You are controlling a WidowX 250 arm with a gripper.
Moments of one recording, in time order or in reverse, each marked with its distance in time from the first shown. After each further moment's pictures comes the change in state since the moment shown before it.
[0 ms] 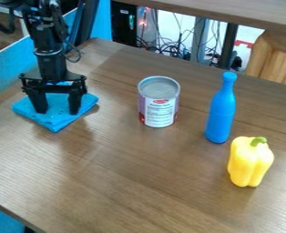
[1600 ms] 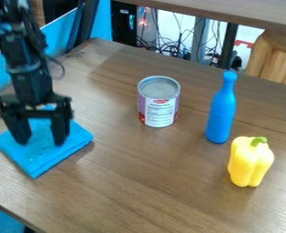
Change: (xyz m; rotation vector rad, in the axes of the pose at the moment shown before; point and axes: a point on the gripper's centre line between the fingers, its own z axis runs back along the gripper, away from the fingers) arm -0.089 -0.014 0.026 -0.126 0.085 -0.118
